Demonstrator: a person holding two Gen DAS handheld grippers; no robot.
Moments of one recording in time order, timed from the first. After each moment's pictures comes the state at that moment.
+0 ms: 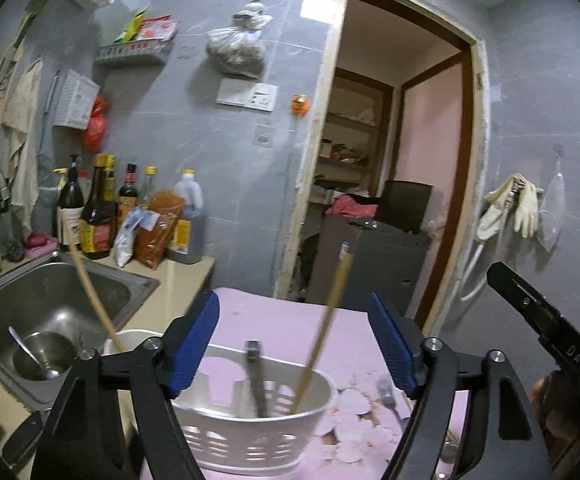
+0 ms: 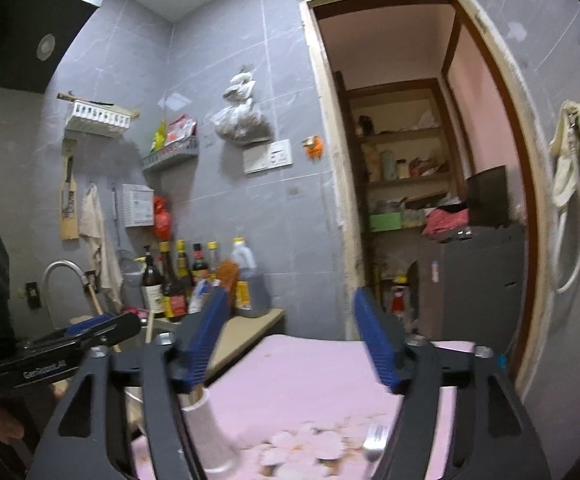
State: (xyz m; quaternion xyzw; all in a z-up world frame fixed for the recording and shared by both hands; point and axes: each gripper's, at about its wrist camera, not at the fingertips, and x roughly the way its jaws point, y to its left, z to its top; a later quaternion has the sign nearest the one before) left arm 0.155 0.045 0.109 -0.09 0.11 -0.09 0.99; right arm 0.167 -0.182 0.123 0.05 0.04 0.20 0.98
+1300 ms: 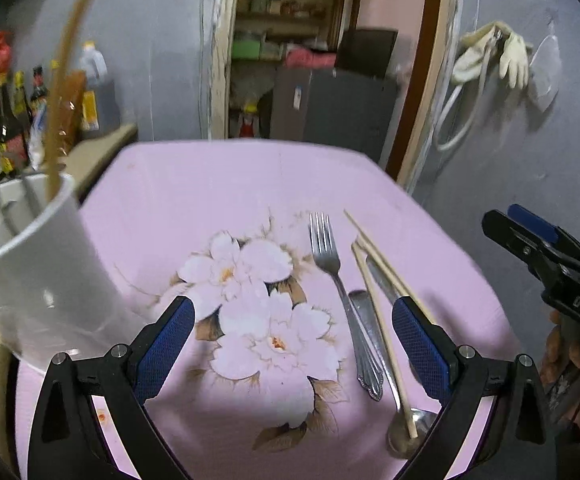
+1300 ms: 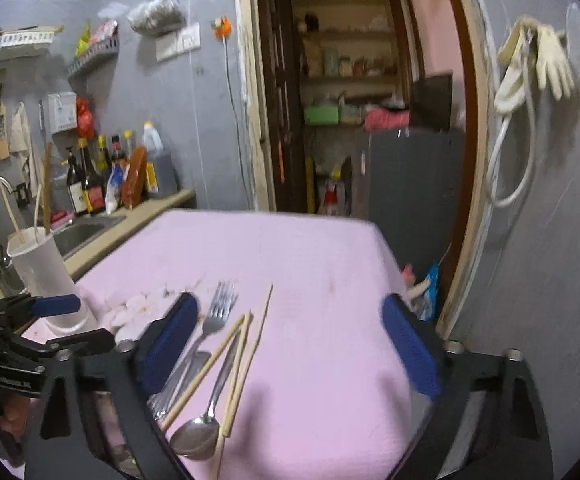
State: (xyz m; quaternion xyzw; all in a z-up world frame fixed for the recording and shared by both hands) left arm 0.220 -0.088 -0.002 0.00 0.36 -0.16 0.92; right arm 0.218 -0.301 0.030 0.01 0.25 0.12 0.96
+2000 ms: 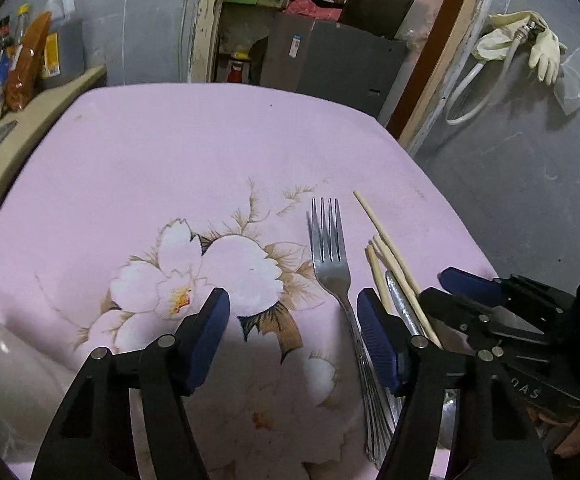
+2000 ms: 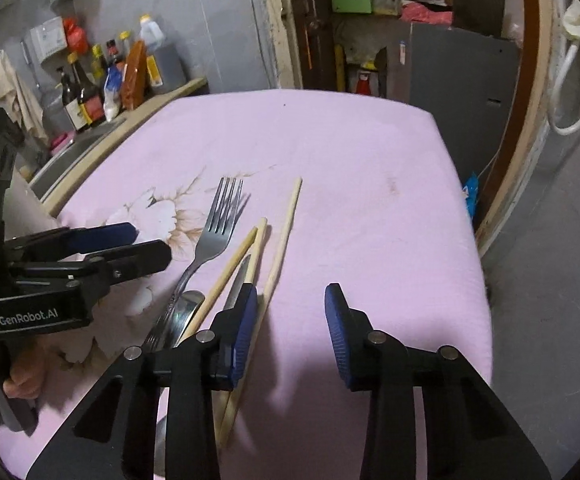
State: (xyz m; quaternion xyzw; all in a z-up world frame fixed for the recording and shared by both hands) left arm 0.301 -0.092 -0.030 -0.04 0.45 -0.19 0.87; right arm 0.282 -0.273 -0.024 -0.01 0.44 0.17 0.88
